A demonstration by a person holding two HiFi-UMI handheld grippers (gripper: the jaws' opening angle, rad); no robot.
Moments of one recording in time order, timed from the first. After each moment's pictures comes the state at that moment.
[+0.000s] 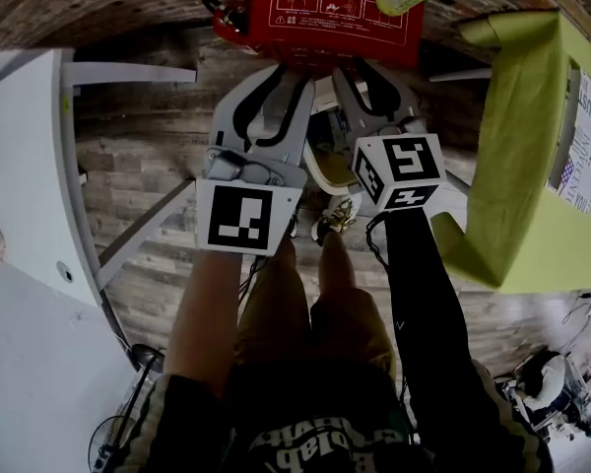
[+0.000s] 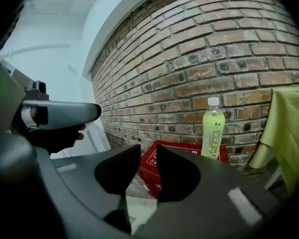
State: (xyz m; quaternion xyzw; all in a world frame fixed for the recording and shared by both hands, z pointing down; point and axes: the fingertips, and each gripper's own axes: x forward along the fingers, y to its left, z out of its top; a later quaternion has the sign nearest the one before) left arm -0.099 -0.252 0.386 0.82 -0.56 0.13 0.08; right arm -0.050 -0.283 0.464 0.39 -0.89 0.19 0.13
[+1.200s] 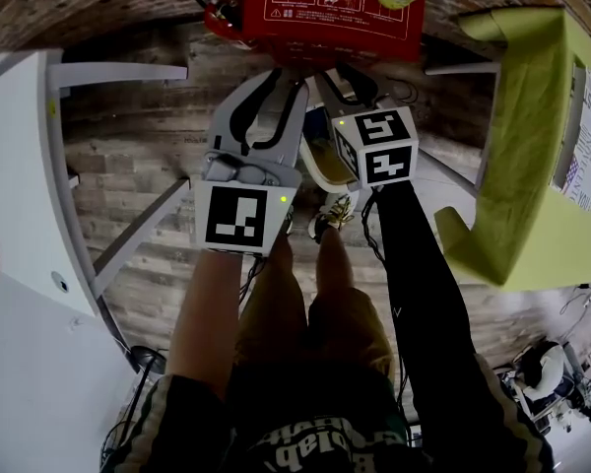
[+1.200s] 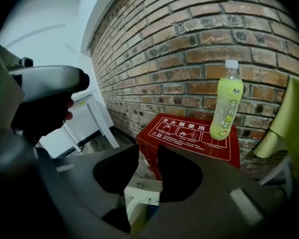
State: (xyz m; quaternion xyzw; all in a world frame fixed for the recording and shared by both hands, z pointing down) left arm -0.112 -0.245 0.423 0.81 -0.56 0.11 0.13; right arm -0.073 -0.273 0.547 0.35 -0.87 0.22 0.26
